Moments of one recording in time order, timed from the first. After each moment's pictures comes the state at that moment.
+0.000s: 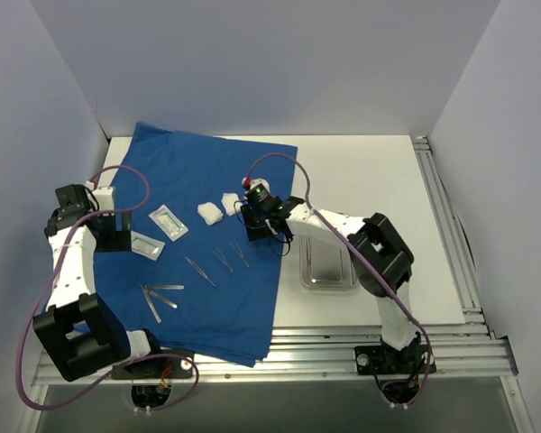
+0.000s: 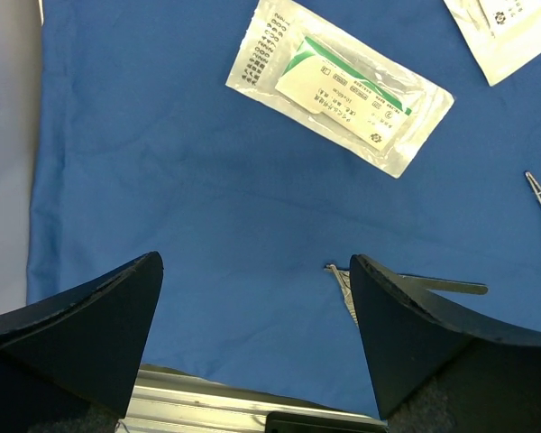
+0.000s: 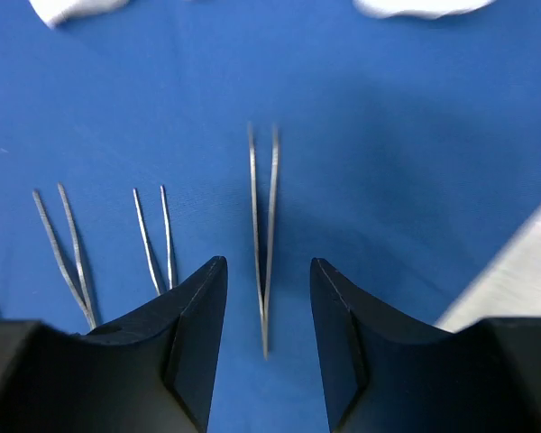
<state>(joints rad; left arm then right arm) 0.39 1.31 1.07 -0.82 0.06 0.29 0.79 2.00 1.44 -0.37 0.11 0.41</state>
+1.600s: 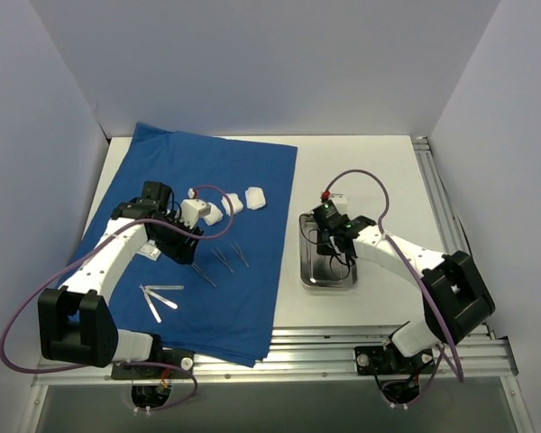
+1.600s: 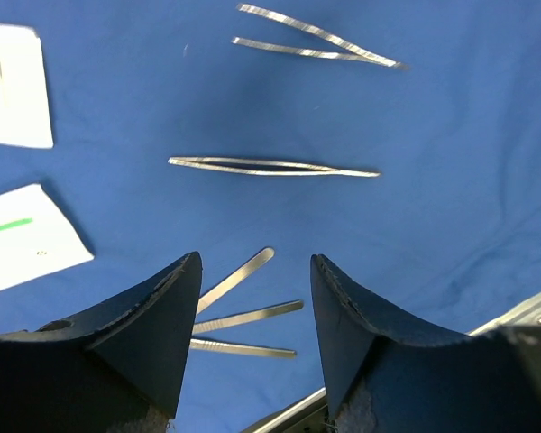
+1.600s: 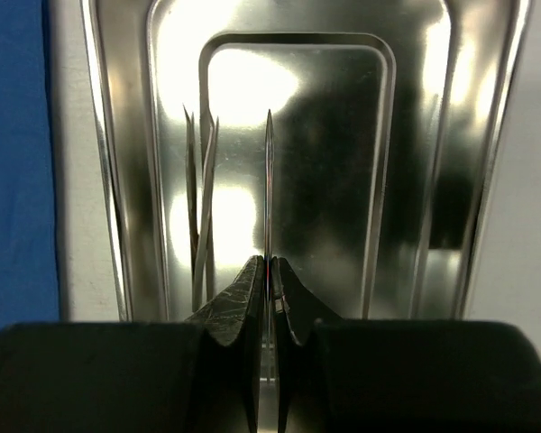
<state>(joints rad) -0.17 1.36 1.07 -0.93 0.30 0.45 0.58 1.48 0.89 -0.48 0.28 0.54</state>
